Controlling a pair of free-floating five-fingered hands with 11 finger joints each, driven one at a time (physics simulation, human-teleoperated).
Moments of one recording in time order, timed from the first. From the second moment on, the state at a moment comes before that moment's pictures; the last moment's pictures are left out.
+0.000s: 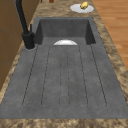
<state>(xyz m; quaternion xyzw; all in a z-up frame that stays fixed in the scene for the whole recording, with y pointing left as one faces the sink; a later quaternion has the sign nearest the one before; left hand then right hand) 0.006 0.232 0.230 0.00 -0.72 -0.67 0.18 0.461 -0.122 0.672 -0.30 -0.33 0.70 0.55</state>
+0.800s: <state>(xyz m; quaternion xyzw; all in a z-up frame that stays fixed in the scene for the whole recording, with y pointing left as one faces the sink) 0.006 0.232 0.230 0.00 -0.72 -0.67 0.18 0.484 -0.120 0.655 -0.30 -0.32 0.71 0.56</state>
